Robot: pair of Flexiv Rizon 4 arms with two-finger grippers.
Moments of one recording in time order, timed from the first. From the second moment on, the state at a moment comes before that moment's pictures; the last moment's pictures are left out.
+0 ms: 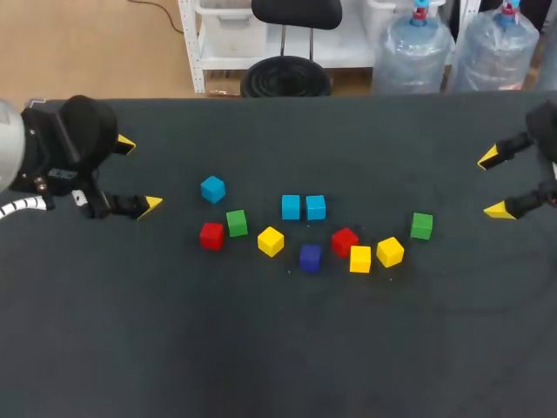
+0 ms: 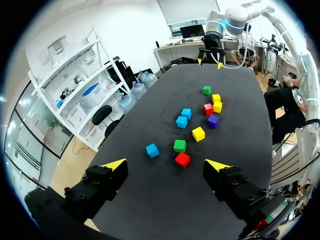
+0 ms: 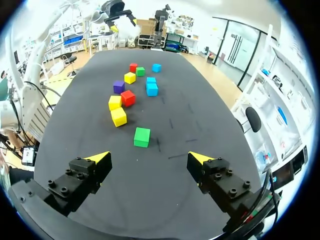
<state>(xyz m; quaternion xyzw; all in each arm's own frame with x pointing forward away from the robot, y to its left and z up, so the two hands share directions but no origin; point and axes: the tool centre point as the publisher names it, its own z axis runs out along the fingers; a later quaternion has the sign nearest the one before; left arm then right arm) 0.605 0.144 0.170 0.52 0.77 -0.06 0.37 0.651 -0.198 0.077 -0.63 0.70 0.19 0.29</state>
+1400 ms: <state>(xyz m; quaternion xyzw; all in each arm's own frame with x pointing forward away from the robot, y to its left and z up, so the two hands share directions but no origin) 0.639 0.147 0.147 0.77 0.57 -0.02 0.29 0.651 -0.198 0.078 -0.63 0.70 0.19 0.29</state>
